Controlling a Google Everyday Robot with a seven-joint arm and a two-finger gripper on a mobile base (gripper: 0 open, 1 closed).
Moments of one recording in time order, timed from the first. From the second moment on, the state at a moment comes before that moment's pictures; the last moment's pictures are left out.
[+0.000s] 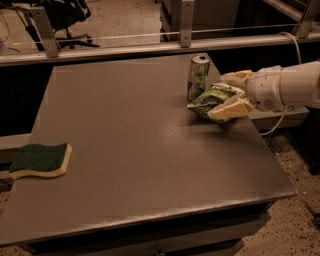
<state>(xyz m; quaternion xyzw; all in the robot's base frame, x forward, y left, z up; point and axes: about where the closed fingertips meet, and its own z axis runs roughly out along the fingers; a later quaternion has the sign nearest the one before) 0.584 -0.180 0.887 -0.52 0.70 0.14 0.47</state>
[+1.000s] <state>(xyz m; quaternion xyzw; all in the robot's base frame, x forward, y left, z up) 0.550 -0.203 1.006 -0.52 0.66 0.13 0.53</state>
